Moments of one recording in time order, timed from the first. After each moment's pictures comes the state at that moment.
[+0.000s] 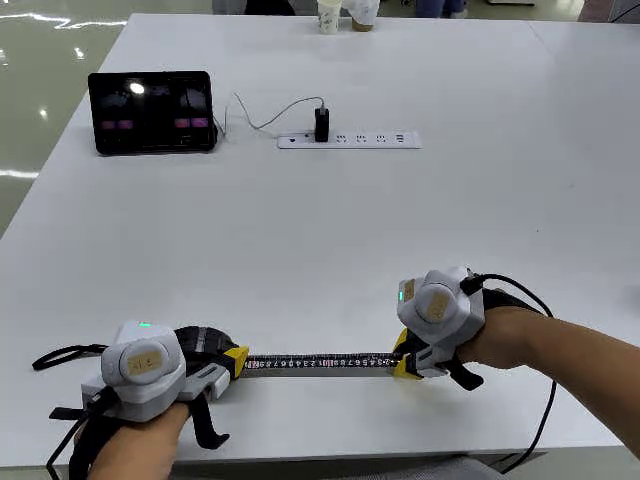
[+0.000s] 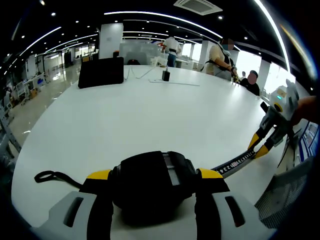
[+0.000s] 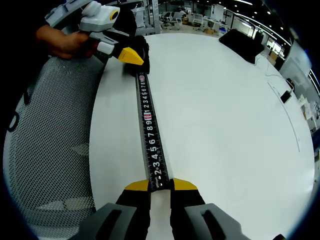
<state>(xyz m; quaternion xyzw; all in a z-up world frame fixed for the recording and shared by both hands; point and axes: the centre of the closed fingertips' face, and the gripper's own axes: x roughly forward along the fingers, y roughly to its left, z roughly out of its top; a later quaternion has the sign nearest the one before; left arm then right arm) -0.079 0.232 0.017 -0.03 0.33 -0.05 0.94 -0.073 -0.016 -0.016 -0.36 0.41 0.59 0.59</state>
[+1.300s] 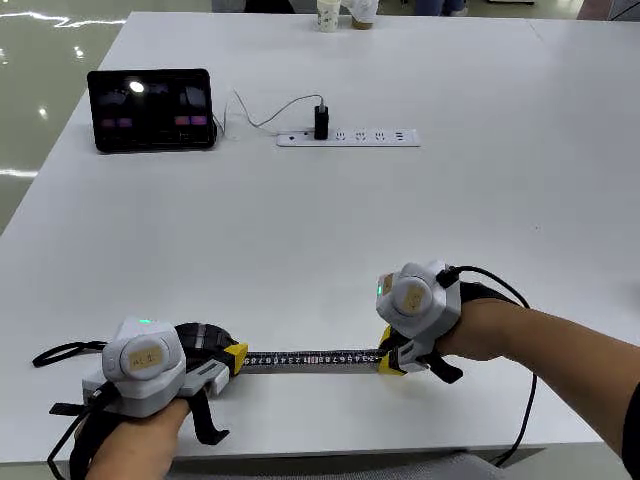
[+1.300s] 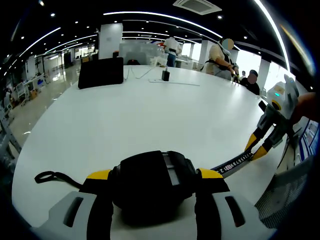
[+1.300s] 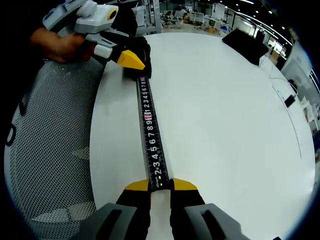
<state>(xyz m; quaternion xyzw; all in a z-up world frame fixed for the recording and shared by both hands) -0.078 0.234 0.016 -0.03 0.33 -0.05 0.94 -0.074 0.007 -0.017 -0.36 0.42 0.59 0.59</state>
